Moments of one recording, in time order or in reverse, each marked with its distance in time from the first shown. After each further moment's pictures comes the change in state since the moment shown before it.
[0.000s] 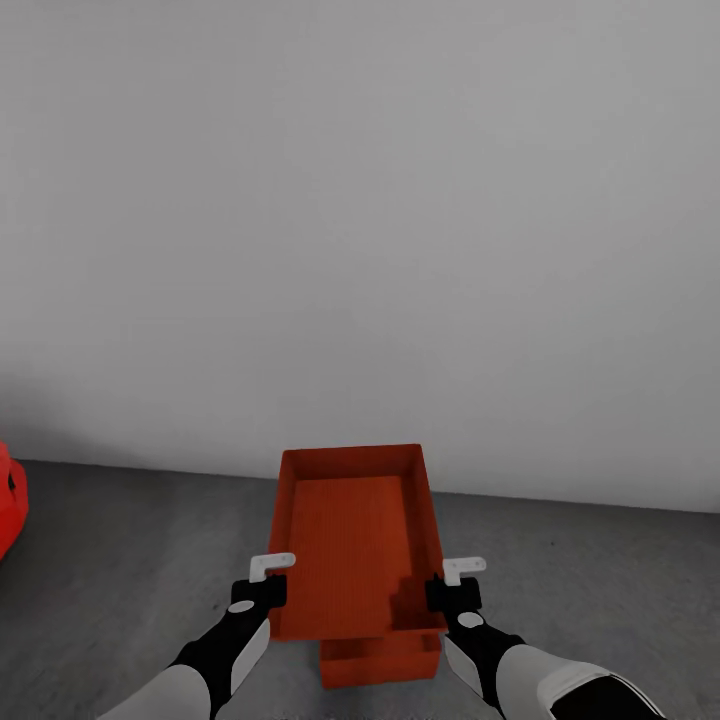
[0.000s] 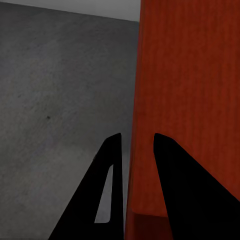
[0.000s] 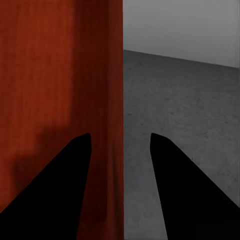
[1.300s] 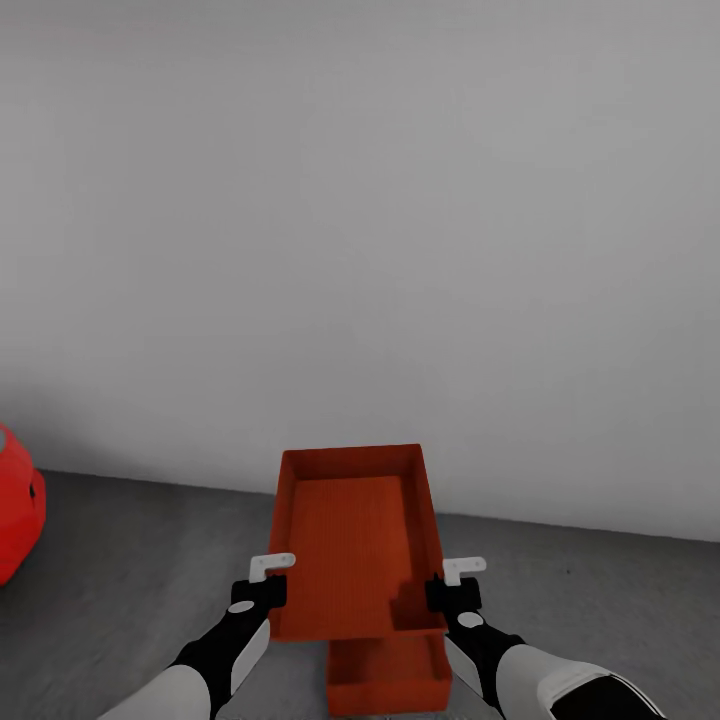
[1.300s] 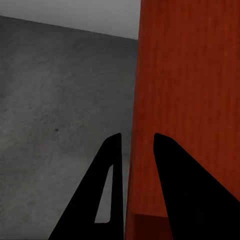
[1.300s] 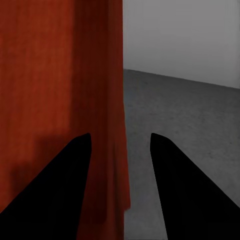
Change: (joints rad) left arm 0.000 0.000 0.001 0.001 0.000 0.000 0.000; right arm 0.000 0.000 0.001 0.000 -0.001 0.002 0.000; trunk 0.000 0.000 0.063
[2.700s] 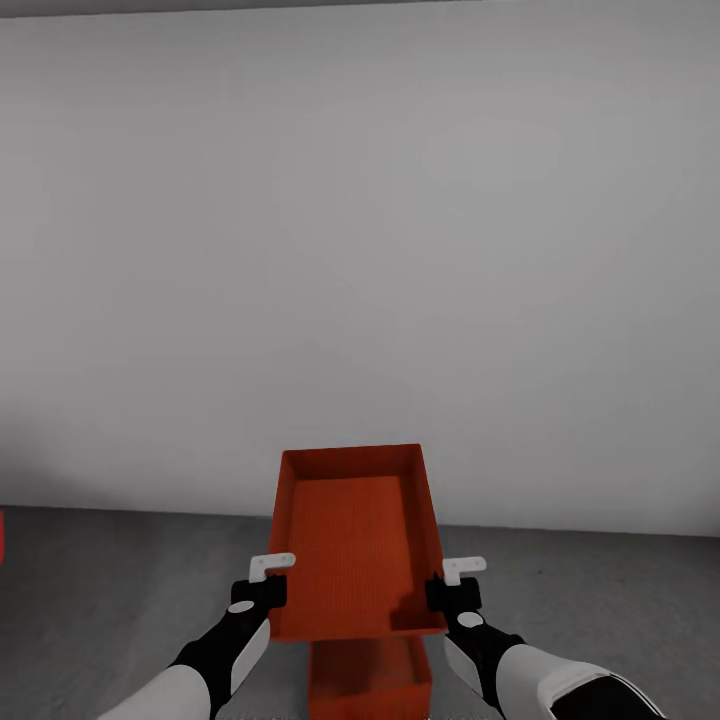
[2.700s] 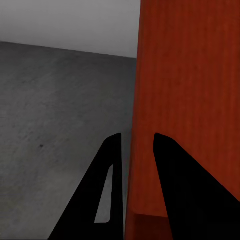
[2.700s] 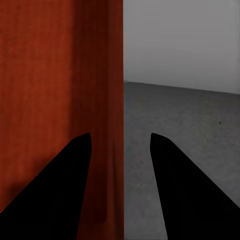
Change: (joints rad) left arm 0.000 0.000 0.001 0.000 0.000 0.000 0.000; right arm 0.000 0.000 -0.012 -0.002 0.015 0.002 -0.001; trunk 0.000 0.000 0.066
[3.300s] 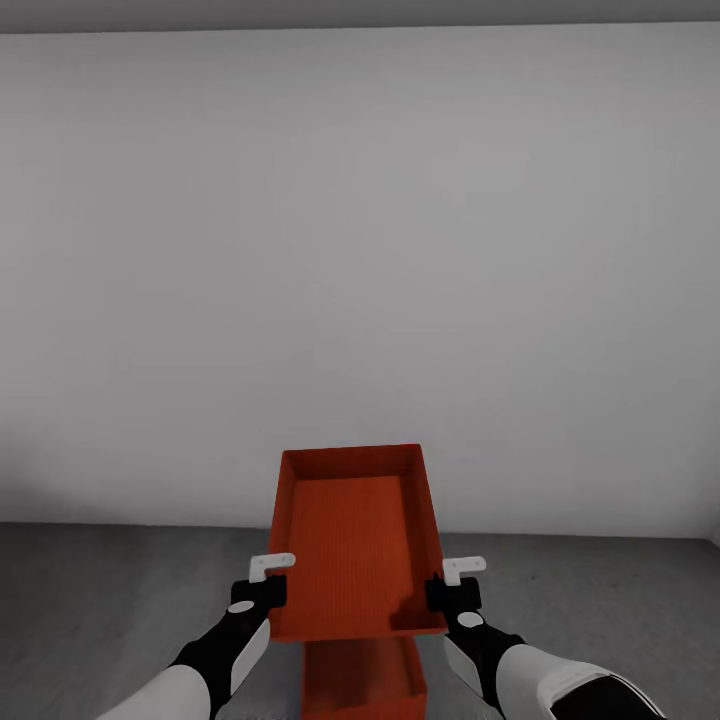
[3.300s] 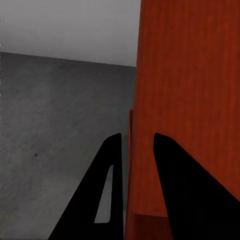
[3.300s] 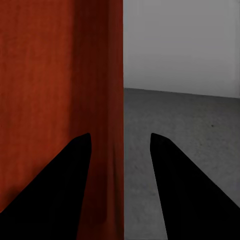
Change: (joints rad) left arm 0.000 0.000 0.000 0.000 0.000 0.000 0.000; right arm 0.000 0.000 0.001 0.000 -0.001 0.000 0.000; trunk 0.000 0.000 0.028
